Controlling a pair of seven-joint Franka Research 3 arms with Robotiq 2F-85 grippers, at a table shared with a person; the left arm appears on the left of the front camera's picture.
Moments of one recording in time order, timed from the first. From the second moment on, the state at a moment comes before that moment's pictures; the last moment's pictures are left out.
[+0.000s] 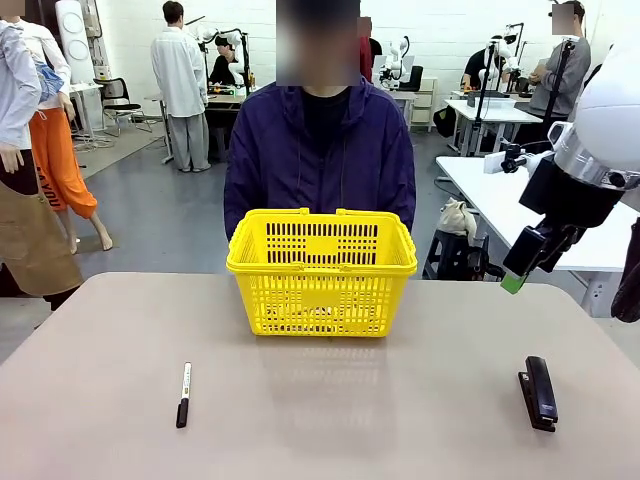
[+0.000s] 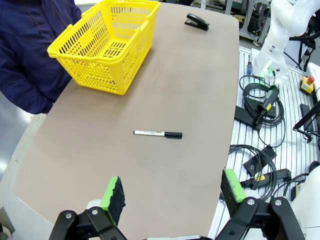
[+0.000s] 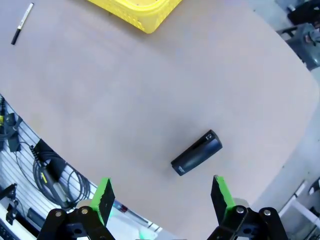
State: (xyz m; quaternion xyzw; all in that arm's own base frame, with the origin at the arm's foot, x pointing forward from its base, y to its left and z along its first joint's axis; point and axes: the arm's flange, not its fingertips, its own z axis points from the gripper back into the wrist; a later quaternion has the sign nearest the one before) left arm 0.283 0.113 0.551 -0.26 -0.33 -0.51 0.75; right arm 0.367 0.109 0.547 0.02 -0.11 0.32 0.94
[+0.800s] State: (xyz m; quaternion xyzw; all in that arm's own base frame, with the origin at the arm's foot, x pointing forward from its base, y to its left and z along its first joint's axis) left arm 0.283 0.113 0.551 -0.26 -0.33 -0.51 0.75; right arm 0.367 0.109 0.547 0.02 -0.11 0.33 0.94
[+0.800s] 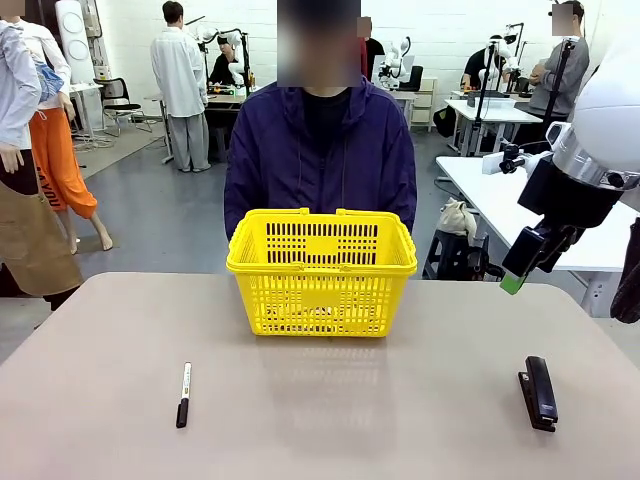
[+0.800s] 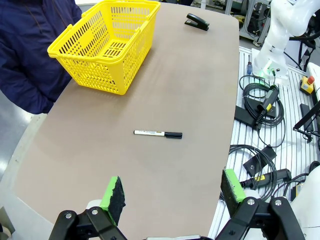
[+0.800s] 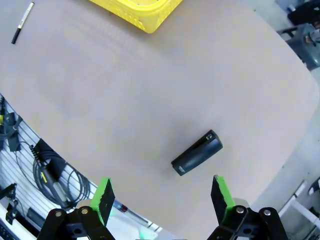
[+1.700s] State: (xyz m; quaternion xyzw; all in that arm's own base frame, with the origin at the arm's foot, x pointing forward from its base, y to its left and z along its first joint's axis) left arm 0.283 0.113 0.551 -0.26 -0.33 -0.51 0.75; right arm 0.368 0.102 0.552 0.04 -0.12 0.32 0.94
